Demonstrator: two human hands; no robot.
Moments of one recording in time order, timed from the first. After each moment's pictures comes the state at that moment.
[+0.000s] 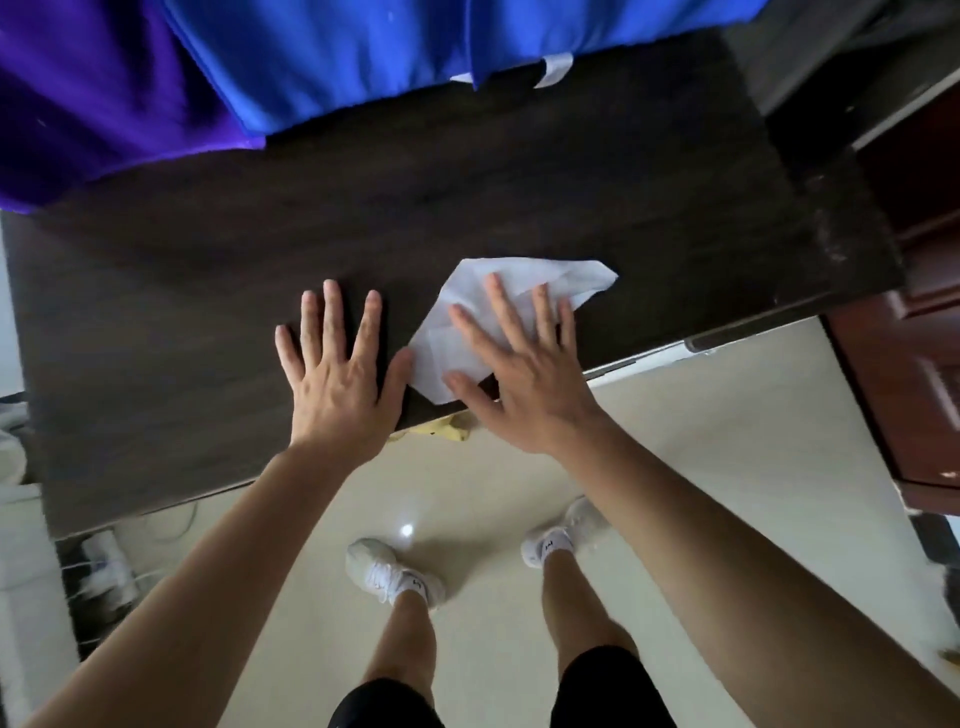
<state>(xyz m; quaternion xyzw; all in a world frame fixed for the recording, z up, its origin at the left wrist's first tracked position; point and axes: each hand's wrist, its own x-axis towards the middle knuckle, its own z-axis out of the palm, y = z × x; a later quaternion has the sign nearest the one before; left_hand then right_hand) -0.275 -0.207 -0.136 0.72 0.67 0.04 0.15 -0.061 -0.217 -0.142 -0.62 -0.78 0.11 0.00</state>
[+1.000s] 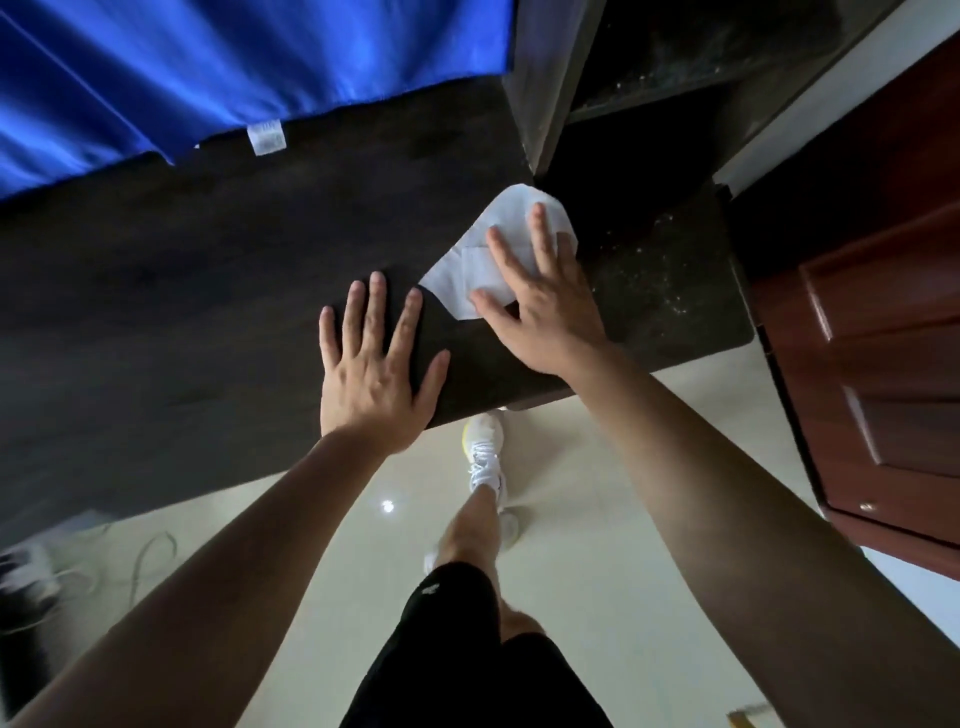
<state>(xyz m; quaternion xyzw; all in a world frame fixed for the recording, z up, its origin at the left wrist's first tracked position) 0.034 -0.142 -0.156 0.78 0.62 0.02 0.05 0.250 -0.091 -0.137 -0.66 -0.72 0.20 0.04</state>
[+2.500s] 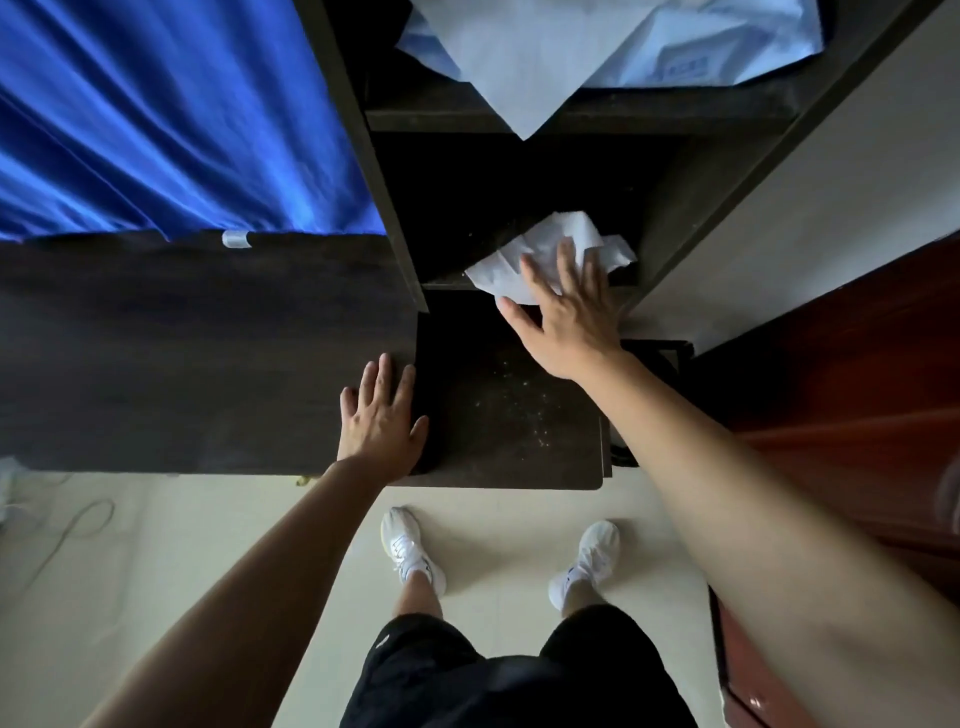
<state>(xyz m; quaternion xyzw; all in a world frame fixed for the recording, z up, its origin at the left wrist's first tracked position) 0.235 -0.106 -0.096 0.64 0.74 -0.07 0.20 0.459 0.043 -0.044 -0.59 -0.79 0.18 -0.02</state>
